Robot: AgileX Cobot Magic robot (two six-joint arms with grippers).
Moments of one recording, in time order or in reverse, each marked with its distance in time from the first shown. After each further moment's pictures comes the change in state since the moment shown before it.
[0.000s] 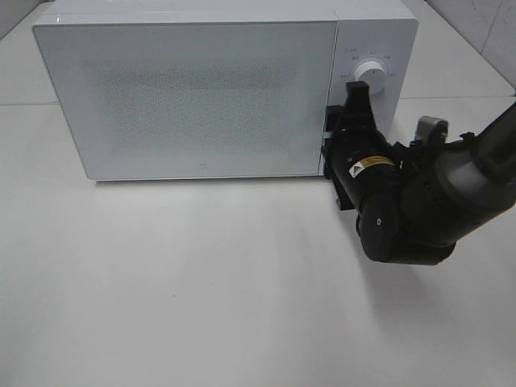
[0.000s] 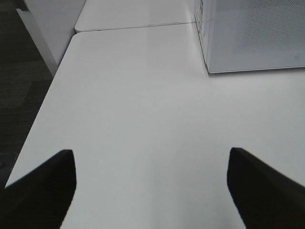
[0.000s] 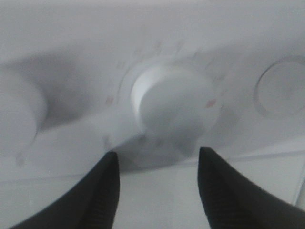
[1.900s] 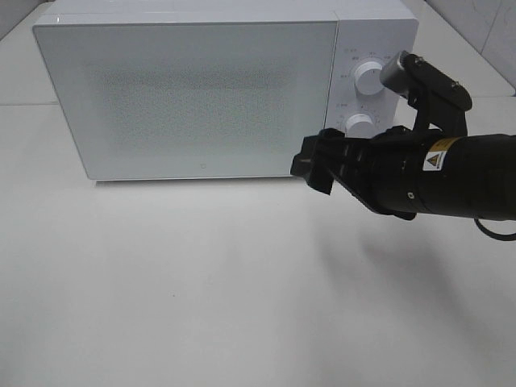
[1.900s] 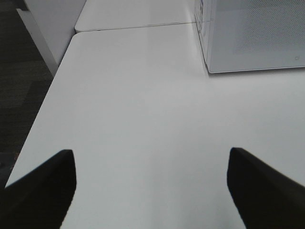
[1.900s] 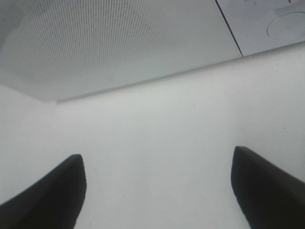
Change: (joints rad) left arm 0.000 0.000 0.000 0.000 0.000 0.000; right arm 0.001 -0.645 0.201 -0.278 0.985 -0.960
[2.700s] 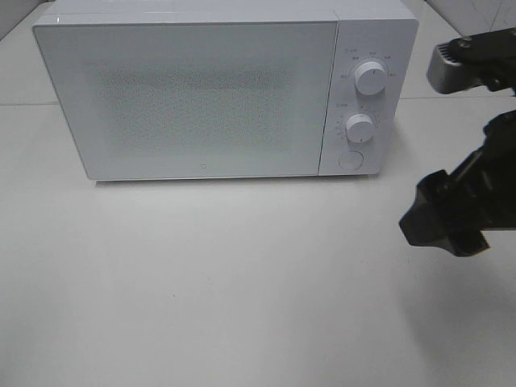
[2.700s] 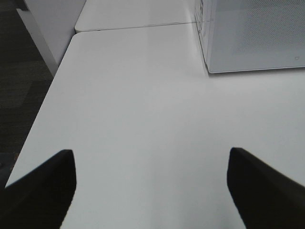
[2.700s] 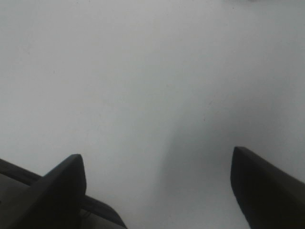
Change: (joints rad) left arm 0.000 0.000 0.000 0.000 0.000 0.000; right arm 0.000 -0.362 -0.179 -0.403 0.967 -0.123
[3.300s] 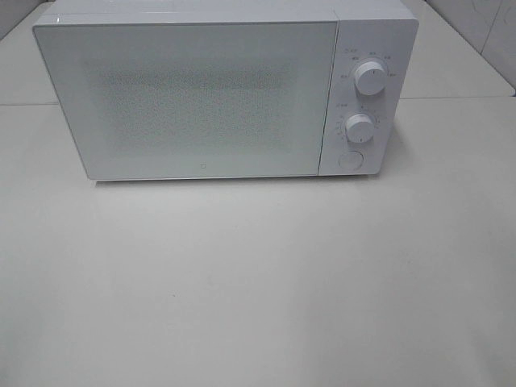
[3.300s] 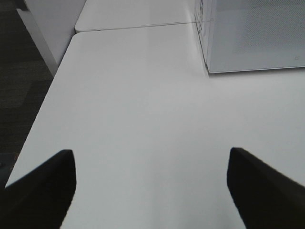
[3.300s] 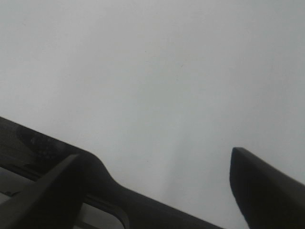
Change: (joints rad) left arm 0.000 0.000 0.000 0.000 0.000 0.000; right arm 0.000 -0.398 0.096 -0.021 0.235 -0.017
